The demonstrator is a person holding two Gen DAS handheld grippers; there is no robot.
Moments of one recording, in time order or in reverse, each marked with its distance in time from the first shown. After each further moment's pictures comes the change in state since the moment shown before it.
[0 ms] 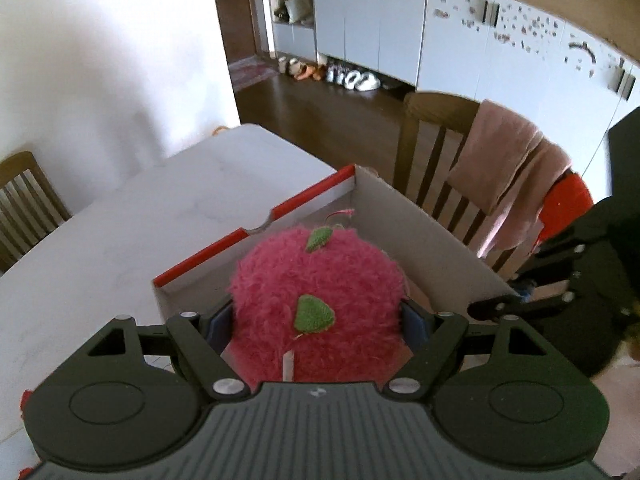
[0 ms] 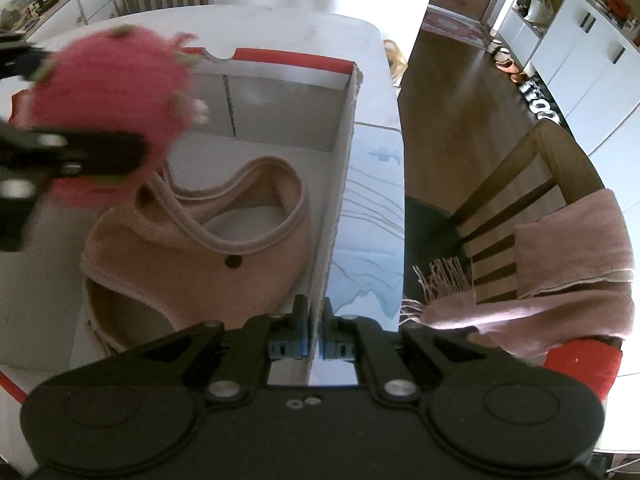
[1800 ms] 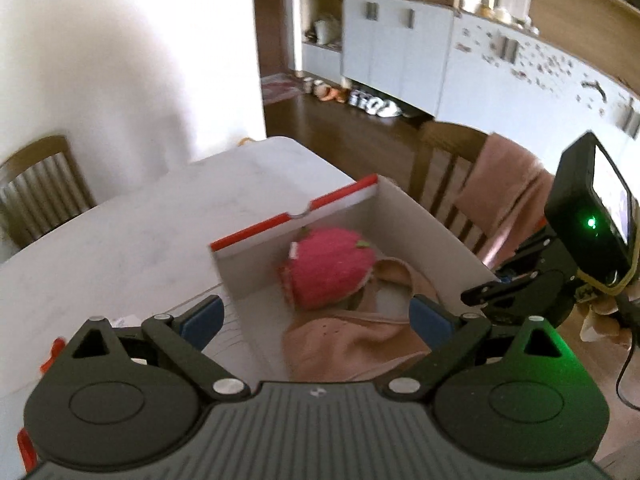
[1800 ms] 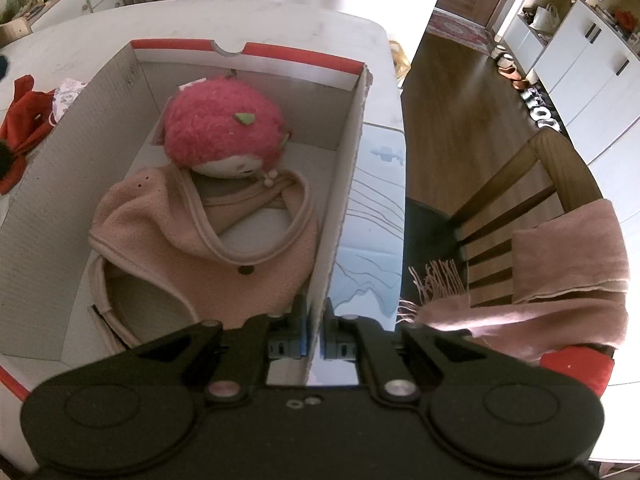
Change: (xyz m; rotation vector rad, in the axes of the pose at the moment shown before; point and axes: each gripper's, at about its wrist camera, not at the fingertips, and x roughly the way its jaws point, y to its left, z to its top) left arm -0.077 0.027 -0.039 -0.116 -0.088 0.032; right arm 0.000 0.004 -0.001 -0.035 0.007 -0.019
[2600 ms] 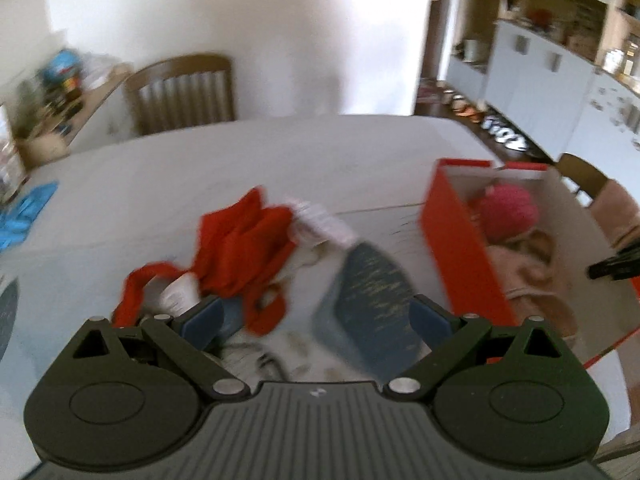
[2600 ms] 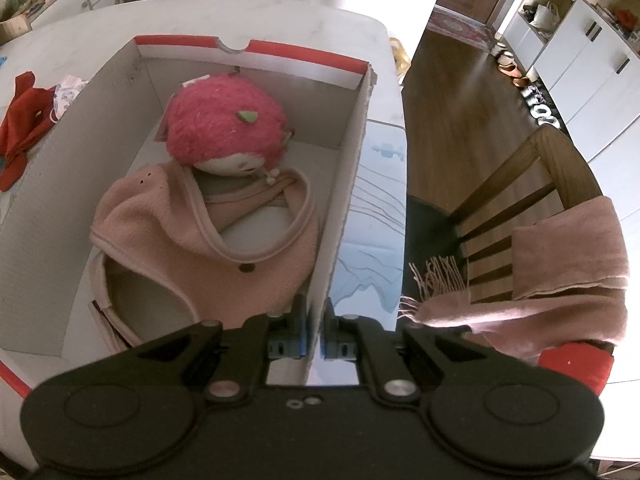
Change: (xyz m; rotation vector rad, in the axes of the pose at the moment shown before) left arm -0.072 0.118 -0.125 -0.341 0.019 0.290; right arm -0.001 0.002 0.000 -0.001 0.011 0.000
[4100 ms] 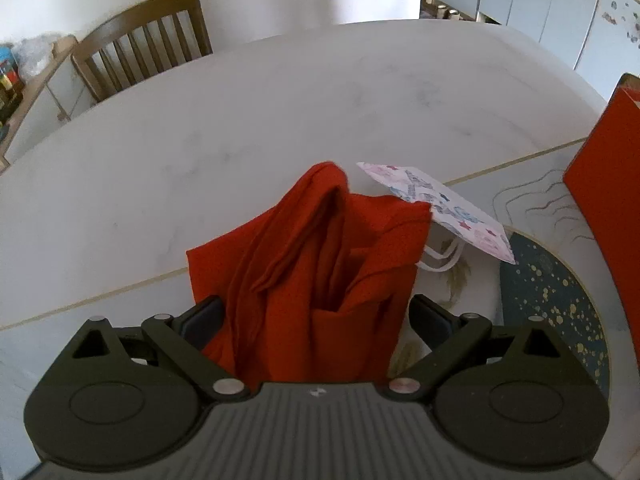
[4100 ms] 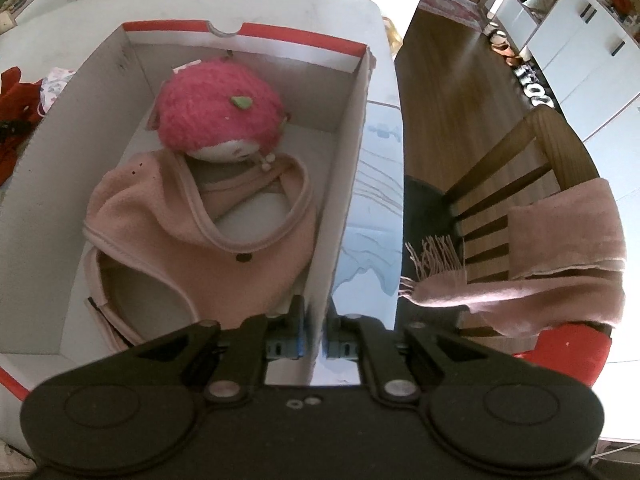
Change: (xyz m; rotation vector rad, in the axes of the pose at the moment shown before) left arm 0.207 0.072 0.050 0.178 0.210 -0.023; right arm 0.005 0.003 0.002 0.030 0.070 -0.021
